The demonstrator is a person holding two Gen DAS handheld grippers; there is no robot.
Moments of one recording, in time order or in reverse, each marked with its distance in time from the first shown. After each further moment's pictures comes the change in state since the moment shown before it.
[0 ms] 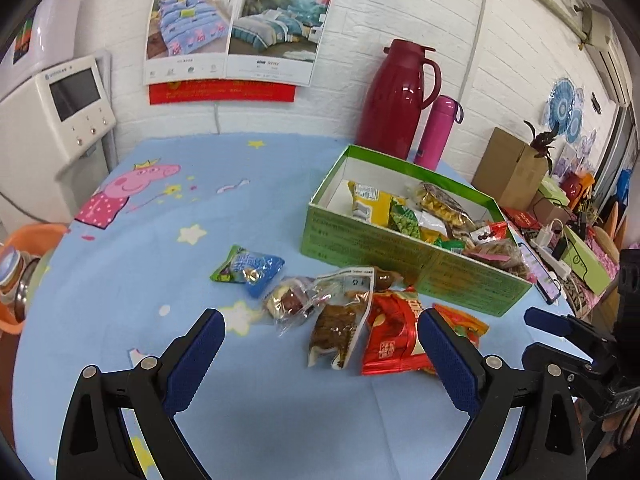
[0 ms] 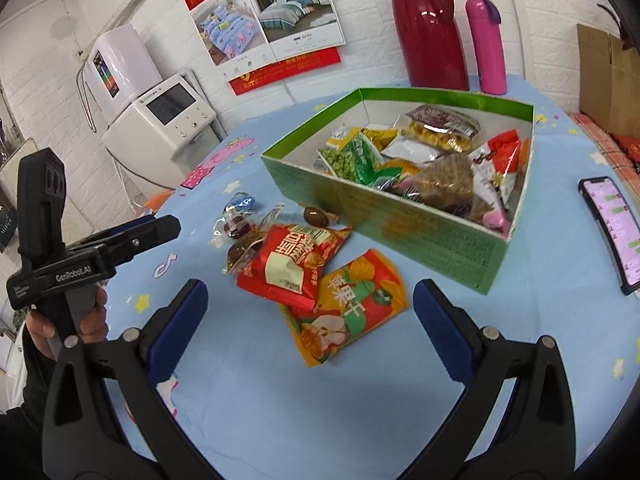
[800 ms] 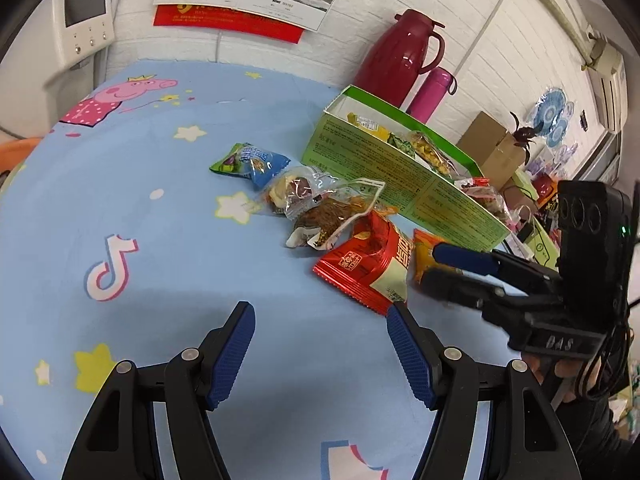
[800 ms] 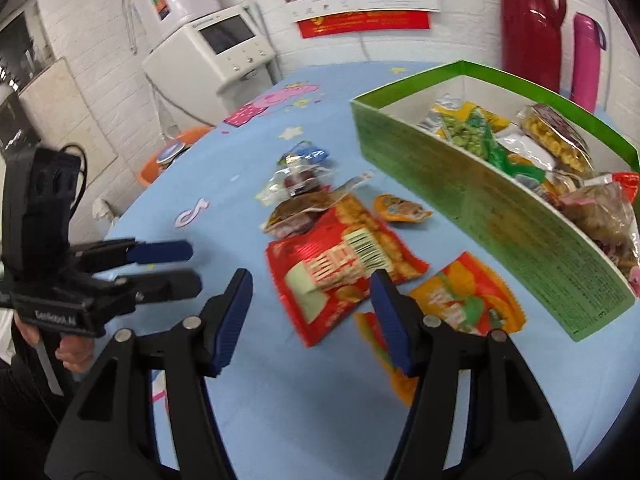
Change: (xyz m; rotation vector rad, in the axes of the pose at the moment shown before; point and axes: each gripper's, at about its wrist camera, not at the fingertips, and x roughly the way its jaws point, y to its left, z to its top) left arm 0.001 0.037 -0.058 -0.120 0.140 -0.173; right arm 0.064 0.044 -0.003 -0.194 0.148 0.079
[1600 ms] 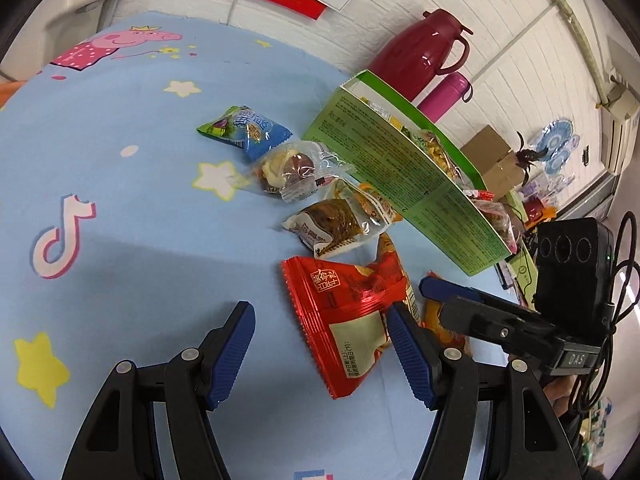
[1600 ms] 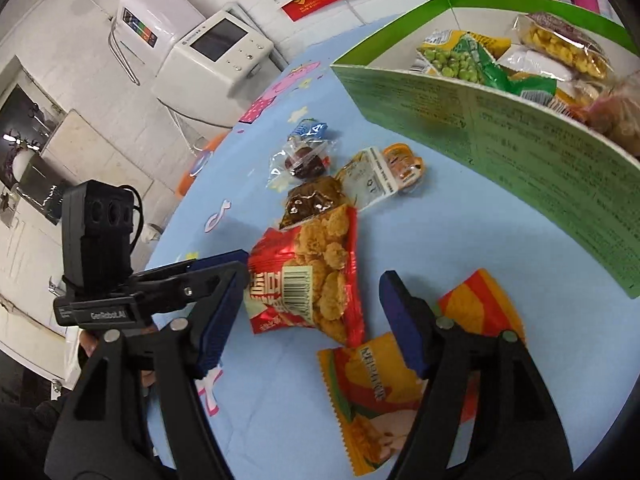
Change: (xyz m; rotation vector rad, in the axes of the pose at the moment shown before) left arm 0.031 0.012 0.001 -0.147 0.054 -0.091; right arm 0.012 -0.033 -0.005 0.181 0.081 0.216
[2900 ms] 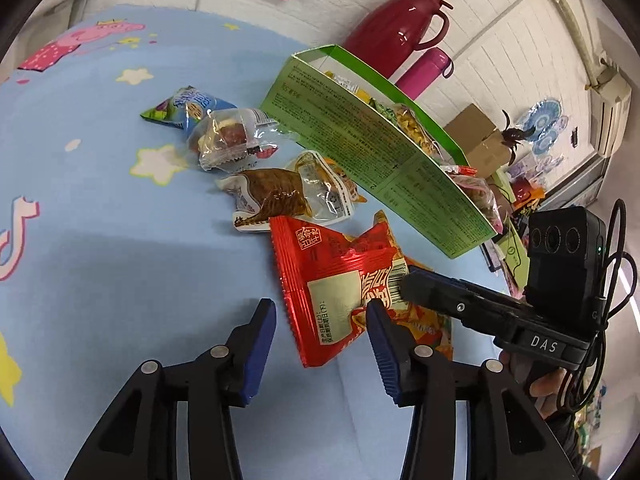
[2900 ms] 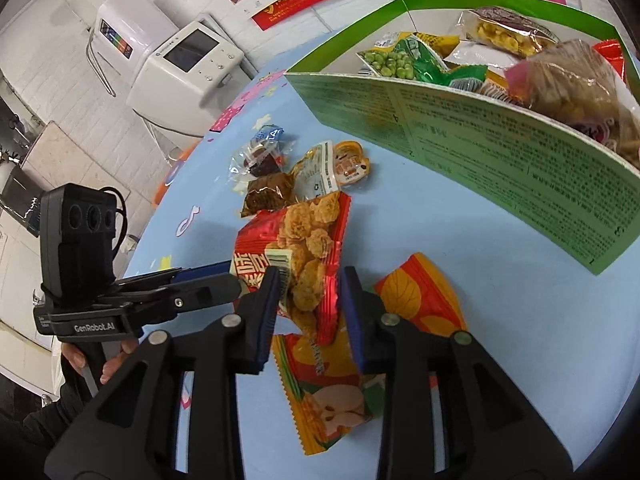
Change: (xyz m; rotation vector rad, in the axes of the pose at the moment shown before) left arm 0.026 -0.024 0.004 0.042 0.056 -0.059; right arm -0.009 -0.016 -0.007 0.038 -0.025 -0.079
